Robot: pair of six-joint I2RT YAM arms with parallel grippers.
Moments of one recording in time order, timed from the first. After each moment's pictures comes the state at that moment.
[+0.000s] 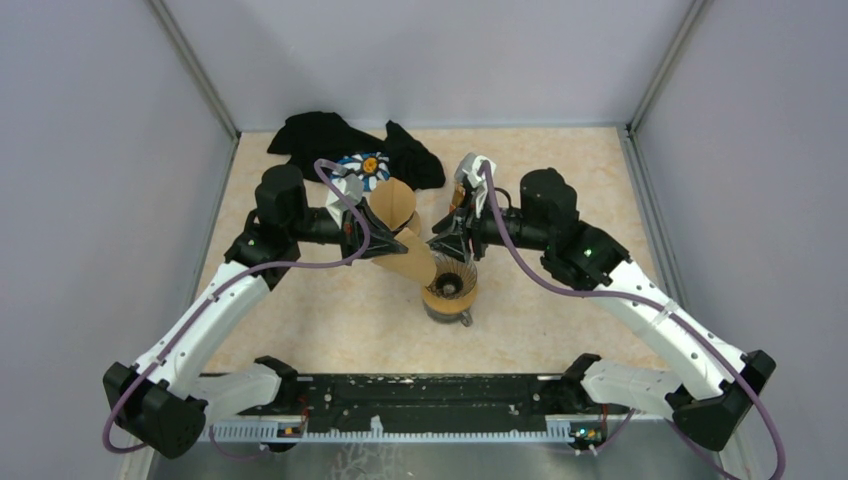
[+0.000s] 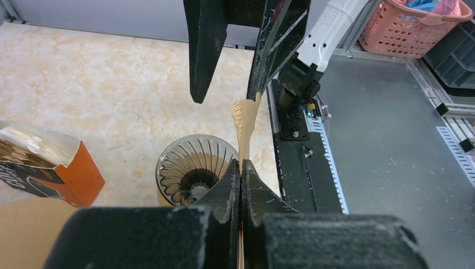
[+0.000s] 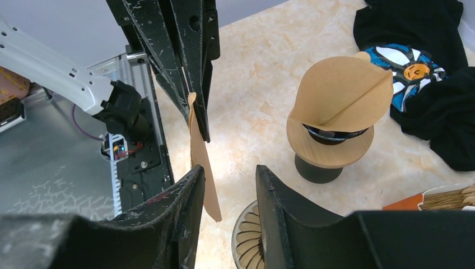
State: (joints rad) left arm -0.47 1.09 1.01 -0.08 1.15 0.02; right arm 0.74 1.05 1.17 -0.34 -0.52 0.04
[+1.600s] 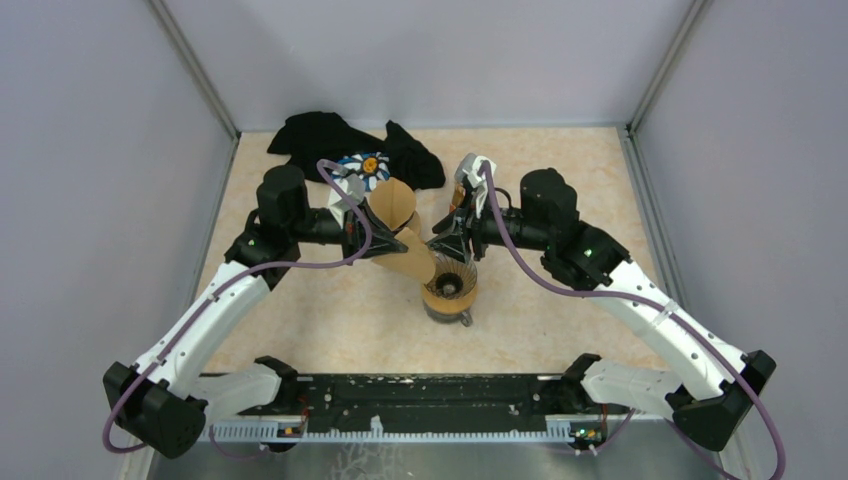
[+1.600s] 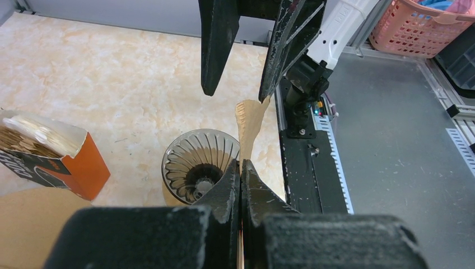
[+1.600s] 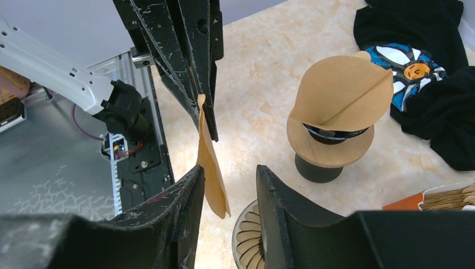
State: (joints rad) left arm -0.47 1.09 1.01 -0.11 1.12 0.05; right arm 0.74 1.06 1.17 -0.34 -0.52 0.04
